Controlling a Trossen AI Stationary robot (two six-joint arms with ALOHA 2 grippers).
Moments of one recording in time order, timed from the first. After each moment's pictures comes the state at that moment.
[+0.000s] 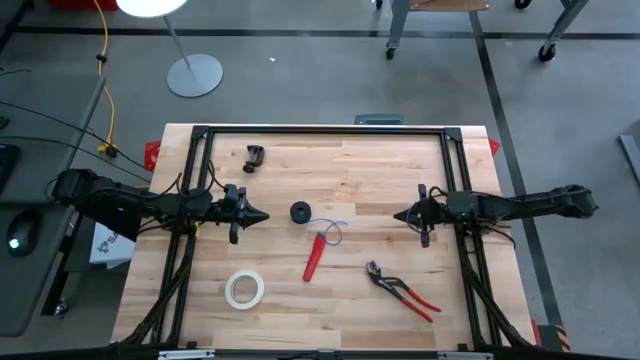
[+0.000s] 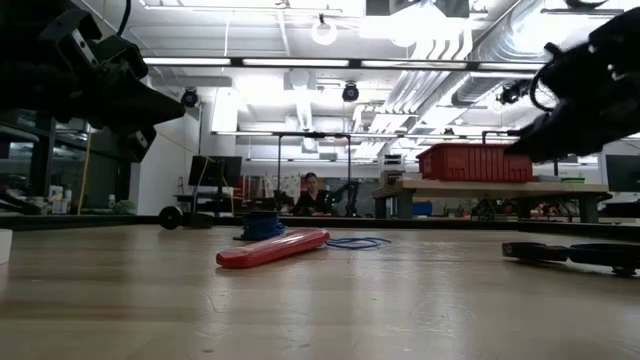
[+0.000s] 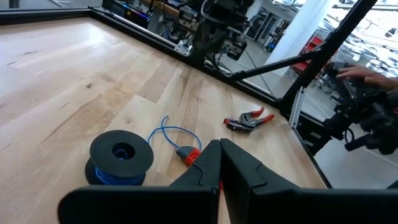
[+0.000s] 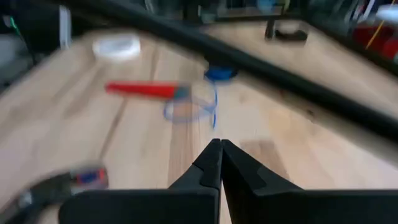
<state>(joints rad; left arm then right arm) -0.07 0.70 0.01 0.56 -0.06 -0.46 0.06 0.35 0.01 0.03 0.09 0.05</state>
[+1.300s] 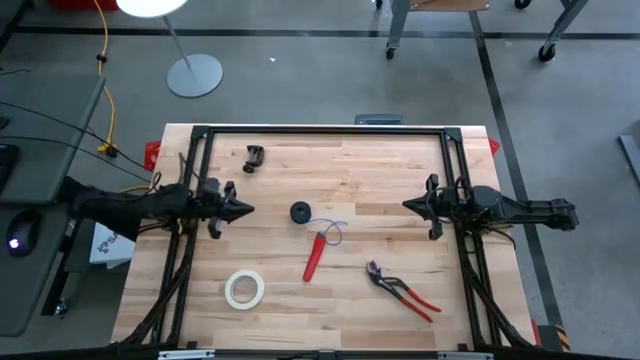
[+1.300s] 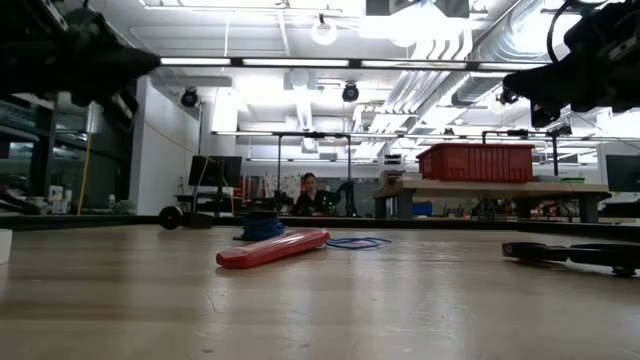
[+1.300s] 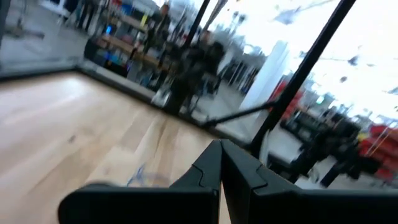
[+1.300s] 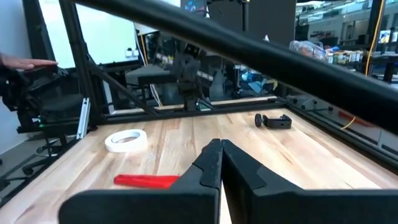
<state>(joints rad) -0.07 0.16 0.01 0.23 -0.06 -0.46 0.02 0.01 0.01 0.05 0.08 0.05</state>
